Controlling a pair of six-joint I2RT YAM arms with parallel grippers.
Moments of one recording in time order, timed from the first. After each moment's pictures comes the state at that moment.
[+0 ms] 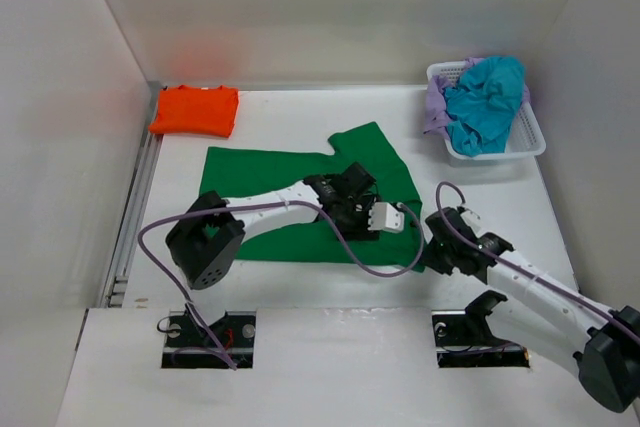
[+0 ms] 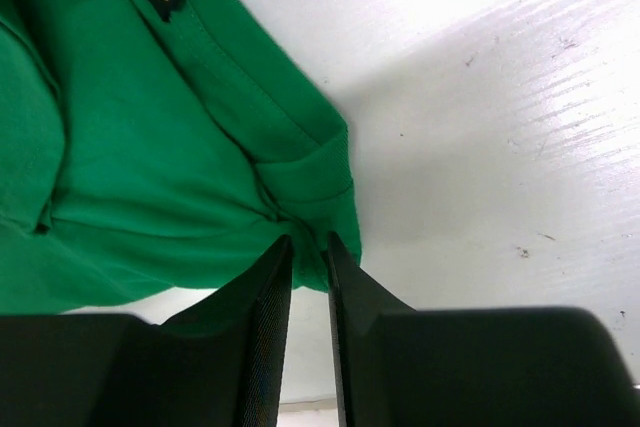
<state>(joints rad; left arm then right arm) -0.94 1.78 1.24 -0.49 0.26 0.73 0.58 0.89 0.45 -0.66 0.22 1.13</state>
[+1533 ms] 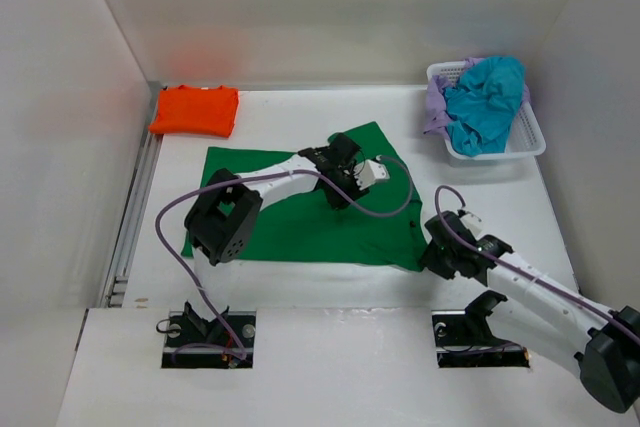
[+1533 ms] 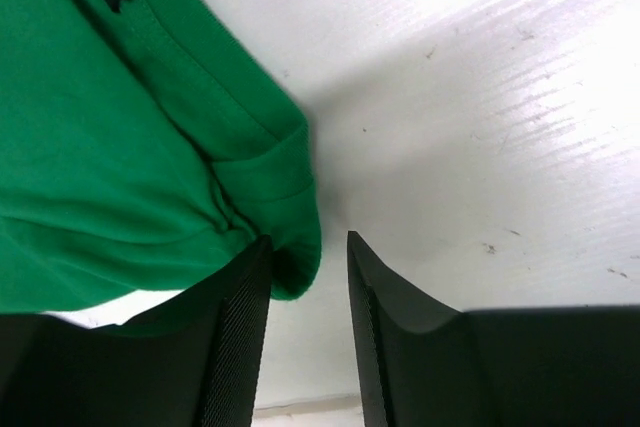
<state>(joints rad) -0.74 1.97 1.41 -0.50 0.21 0.47 0.60 0.88 0.42 -0.68 0.24 1.13</state>
